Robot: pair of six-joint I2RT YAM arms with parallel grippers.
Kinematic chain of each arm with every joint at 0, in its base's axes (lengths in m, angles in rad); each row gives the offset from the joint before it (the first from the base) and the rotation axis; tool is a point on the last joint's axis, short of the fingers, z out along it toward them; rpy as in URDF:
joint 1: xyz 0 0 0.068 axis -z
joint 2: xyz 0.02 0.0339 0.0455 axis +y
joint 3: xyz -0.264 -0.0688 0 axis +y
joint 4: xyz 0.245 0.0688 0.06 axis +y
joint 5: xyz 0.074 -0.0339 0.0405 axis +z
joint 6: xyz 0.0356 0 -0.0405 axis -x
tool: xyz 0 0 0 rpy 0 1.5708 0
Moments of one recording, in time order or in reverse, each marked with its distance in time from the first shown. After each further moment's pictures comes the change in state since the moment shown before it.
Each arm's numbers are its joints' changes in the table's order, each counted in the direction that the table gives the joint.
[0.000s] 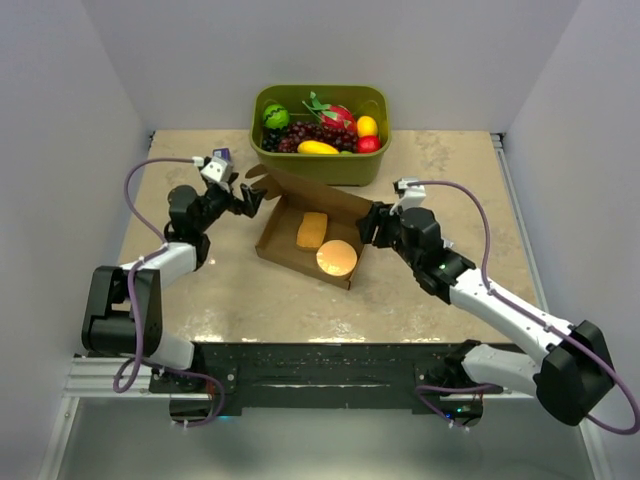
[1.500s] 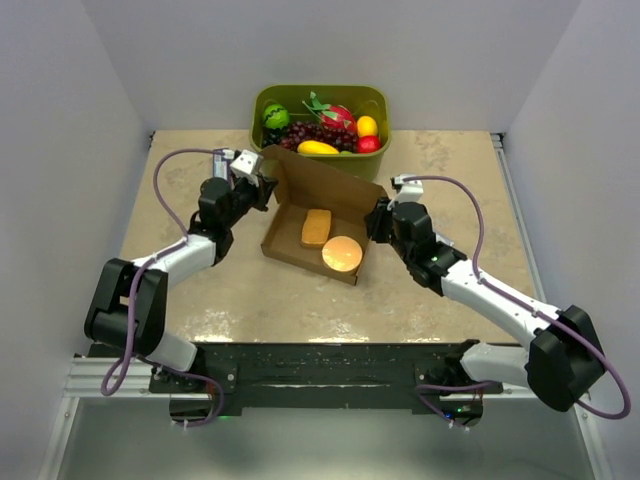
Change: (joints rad) left arm 0.213 0.038 -0.106 0.135 0.209 0.015; right arm 0.002 0.099 -0.037 0.003 -0.090 0.006
